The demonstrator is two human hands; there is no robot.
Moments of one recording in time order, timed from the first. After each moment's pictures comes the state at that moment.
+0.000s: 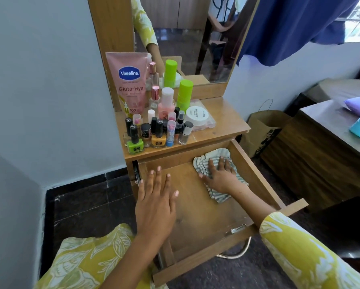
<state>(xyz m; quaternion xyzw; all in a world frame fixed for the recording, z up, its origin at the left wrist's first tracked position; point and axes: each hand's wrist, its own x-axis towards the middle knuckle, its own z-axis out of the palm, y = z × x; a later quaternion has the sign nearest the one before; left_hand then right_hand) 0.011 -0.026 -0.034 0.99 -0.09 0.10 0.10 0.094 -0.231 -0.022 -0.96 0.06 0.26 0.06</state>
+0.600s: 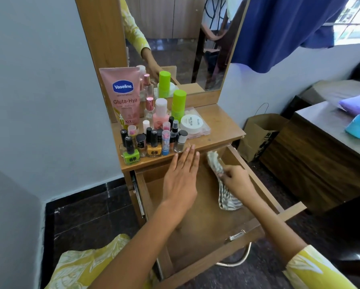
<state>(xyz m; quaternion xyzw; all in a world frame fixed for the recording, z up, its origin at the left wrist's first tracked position) 0.063 -0.080 0.028 0.97 -0.22 0.08 0.05 0.064 -0.253 0.019 -0.94 0.11 0.02 0.32</state>
